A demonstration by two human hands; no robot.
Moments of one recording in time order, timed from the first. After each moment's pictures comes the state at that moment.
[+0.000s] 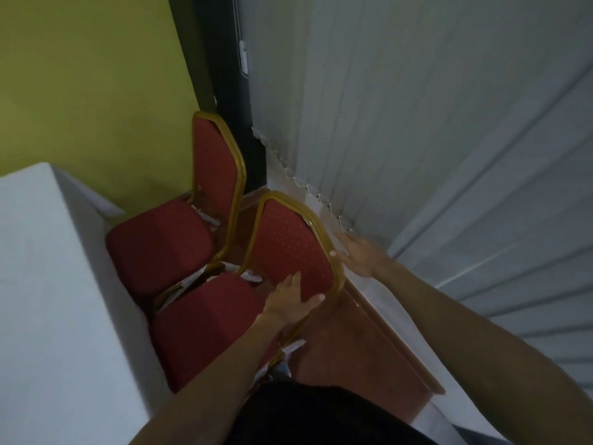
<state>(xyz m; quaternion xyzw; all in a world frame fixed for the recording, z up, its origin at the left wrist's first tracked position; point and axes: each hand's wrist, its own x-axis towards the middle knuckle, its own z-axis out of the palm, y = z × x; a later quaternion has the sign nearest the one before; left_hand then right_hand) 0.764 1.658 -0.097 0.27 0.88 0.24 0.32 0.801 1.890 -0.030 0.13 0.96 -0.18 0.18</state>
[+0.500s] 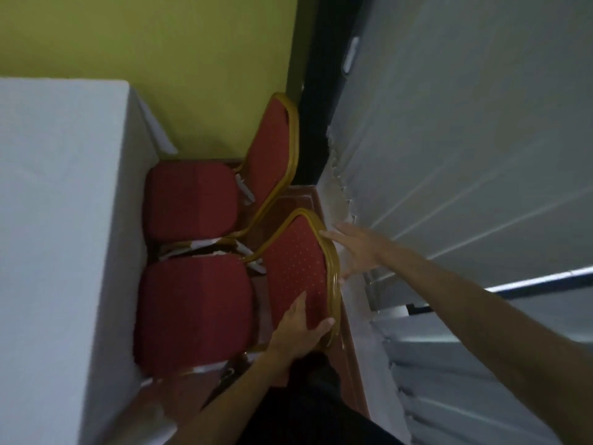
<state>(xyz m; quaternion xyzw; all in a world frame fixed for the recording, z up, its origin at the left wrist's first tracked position) 0.764 1.744 -0.104 0.00 0.84 0.45 0.30 0.590 1.951 -0.031 -0.25 0.91 0.03 0.33</state>
